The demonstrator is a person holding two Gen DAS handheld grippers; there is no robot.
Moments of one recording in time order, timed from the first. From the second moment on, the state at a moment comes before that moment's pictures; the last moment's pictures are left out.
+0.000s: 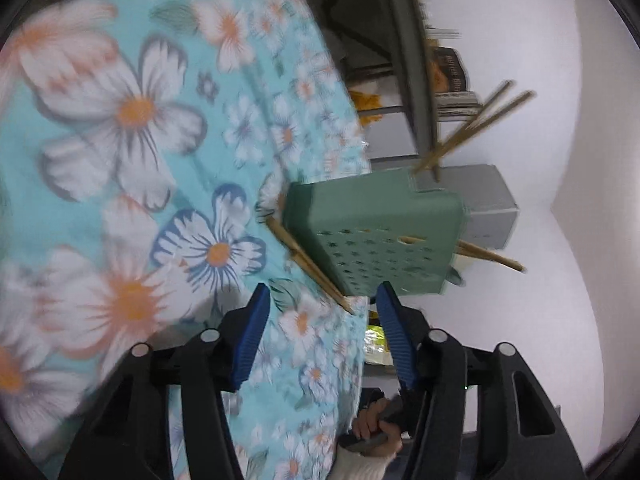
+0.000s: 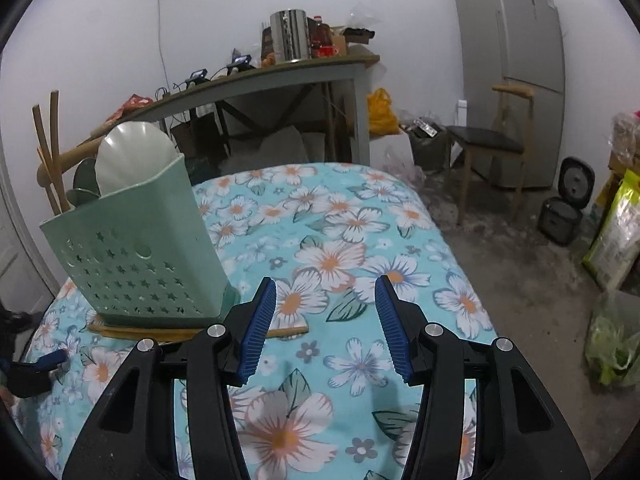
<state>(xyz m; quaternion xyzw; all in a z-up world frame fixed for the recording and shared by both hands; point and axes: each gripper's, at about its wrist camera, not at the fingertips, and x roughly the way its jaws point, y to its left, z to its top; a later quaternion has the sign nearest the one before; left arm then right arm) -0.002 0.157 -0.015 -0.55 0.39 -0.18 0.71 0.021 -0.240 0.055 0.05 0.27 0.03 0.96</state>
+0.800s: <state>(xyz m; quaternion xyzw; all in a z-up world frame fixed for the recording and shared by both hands) 0.035 0.127 -0.026 -0.52 0.37 -0.06 0.77 0.032 -0.245 0.035 0.08 0.32 0.04 0.94</state>
